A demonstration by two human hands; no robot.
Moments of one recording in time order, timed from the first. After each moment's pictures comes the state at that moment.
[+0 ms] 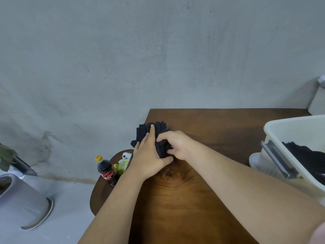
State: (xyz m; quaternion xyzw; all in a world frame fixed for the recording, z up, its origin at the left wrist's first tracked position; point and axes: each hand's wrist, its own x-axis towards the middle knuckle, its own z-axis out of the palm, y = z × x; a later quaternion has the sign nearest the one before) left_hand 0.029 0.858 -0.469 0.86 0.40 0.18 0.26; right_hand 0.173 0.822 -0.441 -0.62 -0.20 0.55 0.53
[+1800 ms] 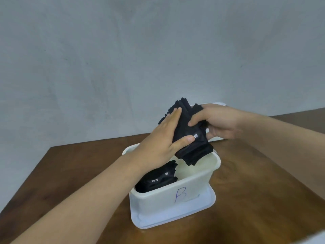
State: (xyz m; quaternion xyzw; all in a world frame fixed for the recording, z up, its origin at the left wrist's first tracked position) left_hand 0.314 0.586 -0.300 0.94 0.03 0.16 0.29; right_hand 0.458 0.432 -0.235 -0.72 -0.33 0.35 0.50
